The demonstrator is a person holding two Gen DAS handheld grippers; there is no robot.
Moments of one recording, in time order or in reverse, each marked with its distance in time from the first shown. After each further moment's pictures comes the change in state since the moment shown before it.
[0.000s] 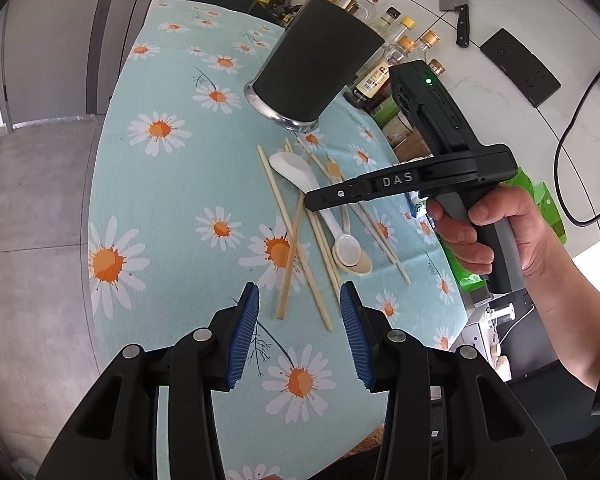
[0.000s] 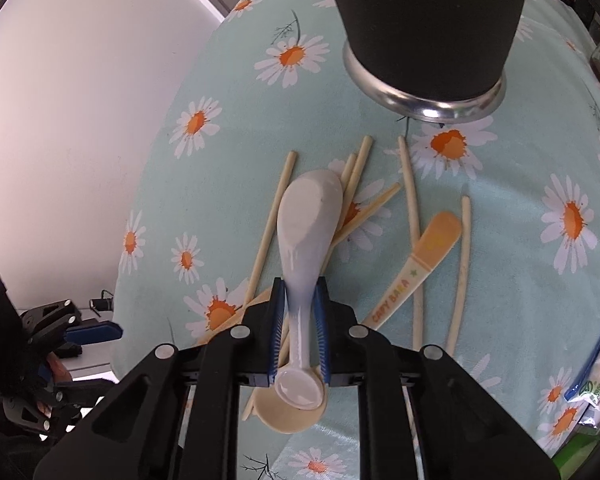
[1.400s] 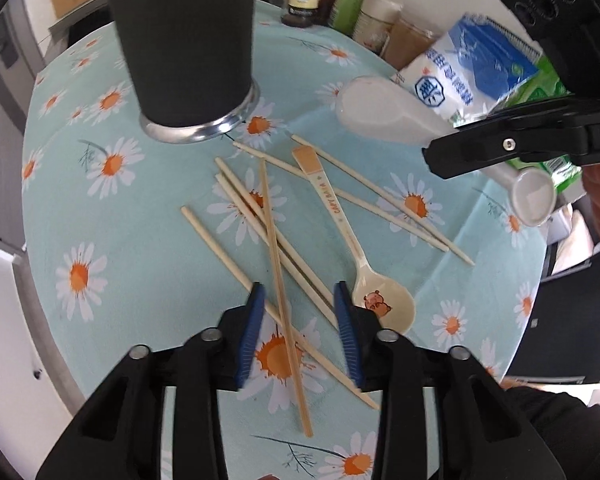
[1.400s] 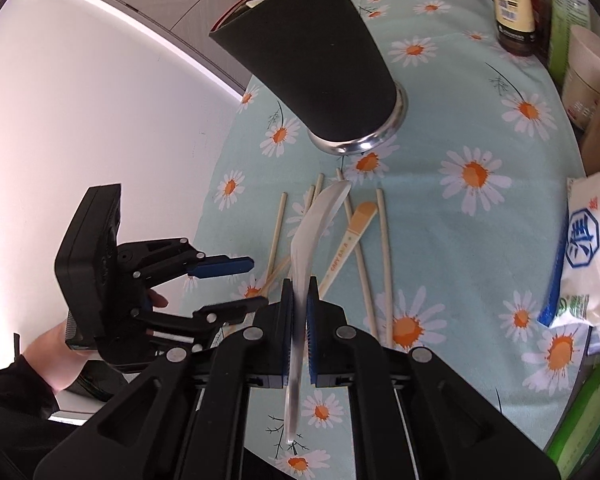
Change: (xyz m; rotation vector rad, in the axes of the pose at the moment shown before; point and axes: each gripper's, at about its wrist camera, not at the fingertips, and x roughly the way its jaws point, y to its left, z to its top) left arm 0.111 -0.059 0.074 0.491 0.330 0.218; right arm -0.108 -0.056 -0.070 0.157 -0.270 0.183
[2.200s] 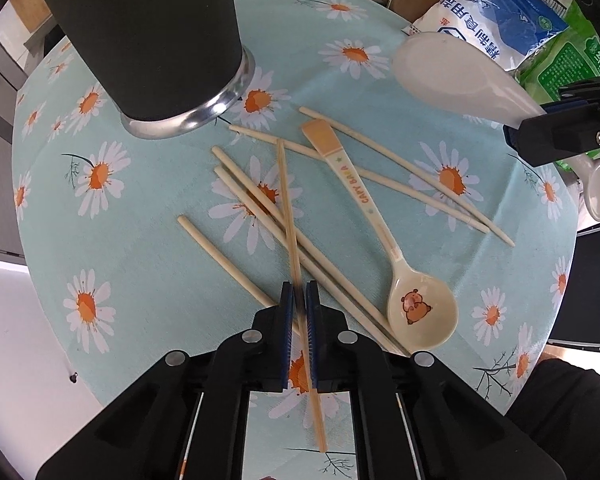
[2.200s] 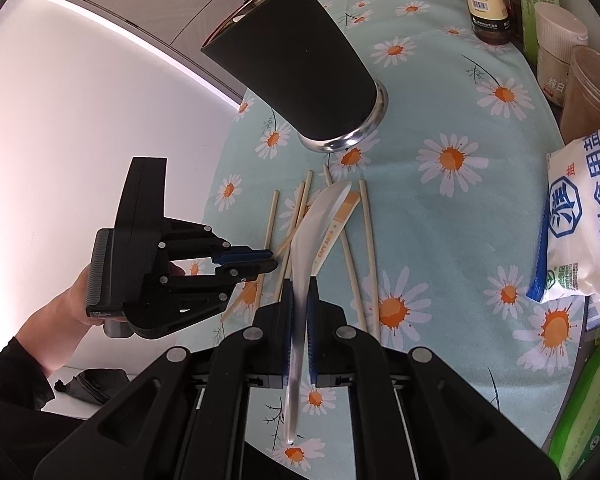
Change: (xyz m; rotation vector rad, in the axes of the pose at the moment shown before) left arm 0.031 0.002 0.025 0.076 0.156 0.063; right arm -0.015 -0.010 -0.014 0.025 -0.037 0.028
